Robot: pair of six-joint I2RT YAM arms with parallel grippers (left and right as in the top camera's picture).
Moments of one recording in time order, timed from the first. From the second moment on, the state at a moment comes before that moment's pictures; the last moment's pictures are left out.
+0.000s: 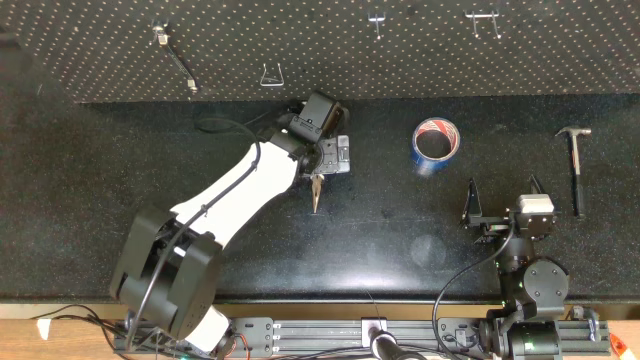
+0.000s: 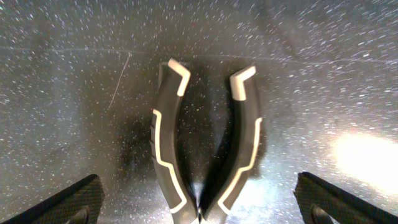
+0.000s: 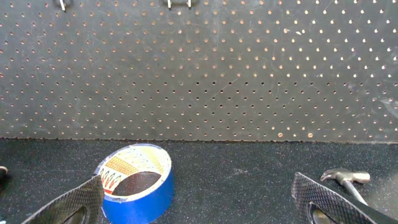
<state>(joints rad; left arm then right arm) -0.52 1.78 1.15 -0.63 -0.09 -0.58 0.02 0.01 0.01 -0.07 -0.01 0.00</state>
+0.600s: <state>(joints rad) -0.52 1.85 1.15 -0.54 -0.11 -0.46 0.02 0.01 0.01 -0.07 -0.01 0.00</state>
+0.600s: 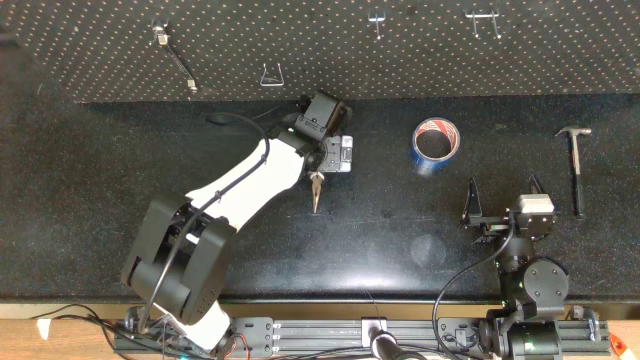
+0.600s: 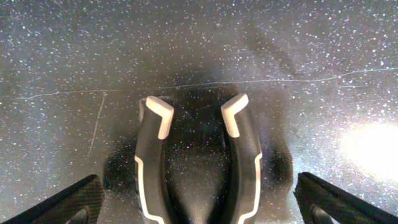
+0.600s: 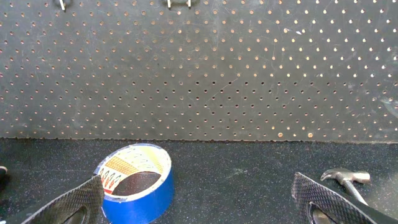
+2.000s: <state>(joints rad) -0.42 1.24 1.16 -0.60 -0.27 -0.44 0.02 0.01 0.01 -0.07 -0.01 0.00</state>
